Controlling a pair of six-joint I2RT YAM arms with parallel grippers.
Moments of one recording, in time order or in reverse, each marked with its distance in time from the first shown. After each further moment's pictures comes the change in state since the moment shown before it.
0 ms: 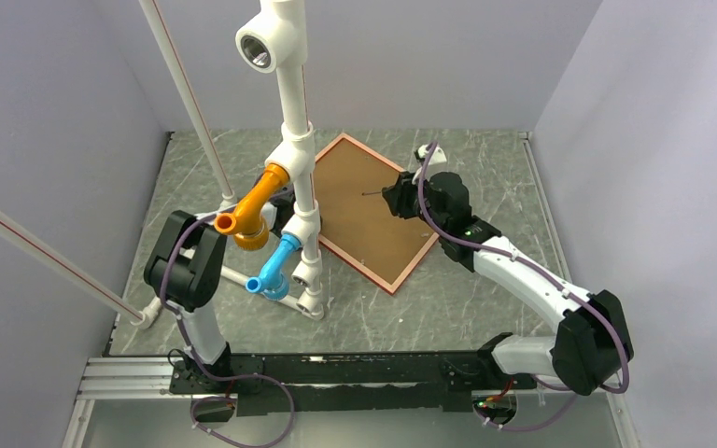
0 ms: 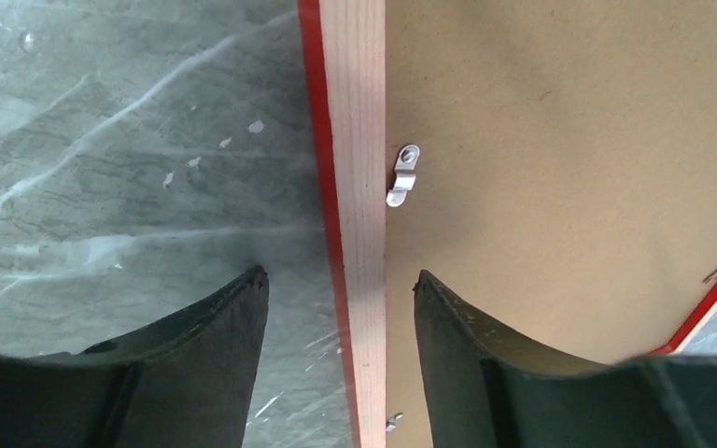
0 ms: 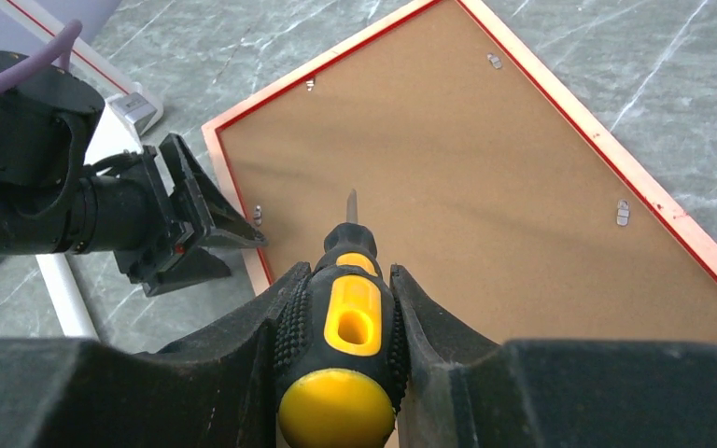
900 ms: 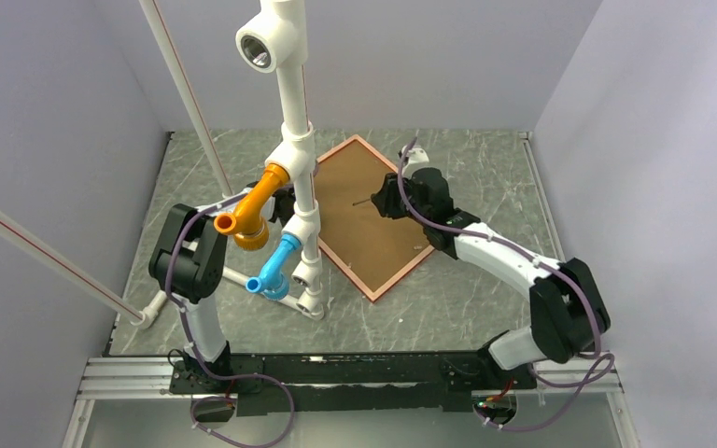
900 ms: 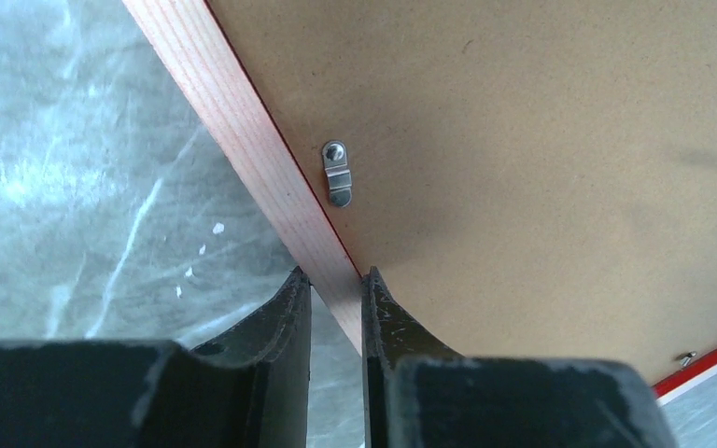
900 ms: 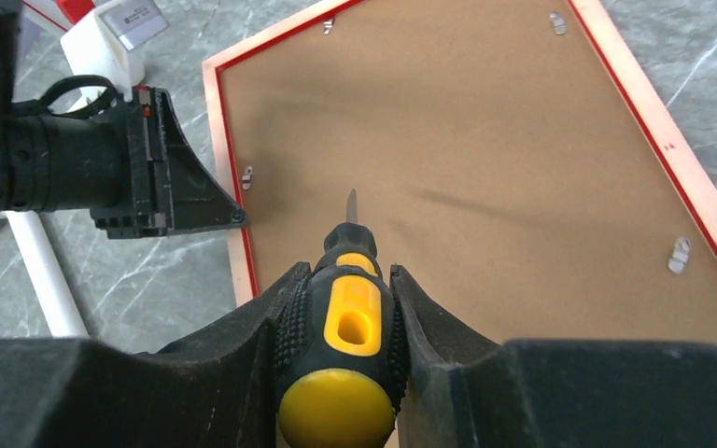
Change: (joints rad) left arm 0.037 0.066 0.103 -0.010 0.064 0.492; right arm 0.000 0.158 0.034 0.030 -0.047 0.034
